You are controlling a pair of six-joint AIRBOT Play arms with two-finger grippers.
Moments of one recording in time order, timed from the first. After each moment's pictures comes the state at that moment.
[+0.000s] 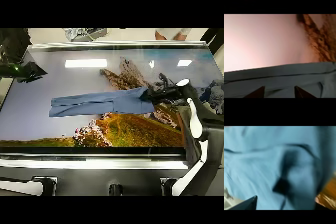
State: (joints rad) left arm 0.22 -1.60 1.82 0.98 -1.30 -1.43; right arm -0.12 -2.05 1.70 -0.73 1.24 1.15
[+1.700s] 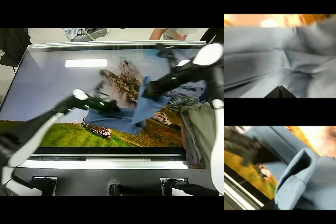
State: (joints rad) left arm -0.42 -1.72 1.43 0.58 -0.94 -1.37; right arm 0.11 -1.44 1.70 -1.02 1.55 1.28
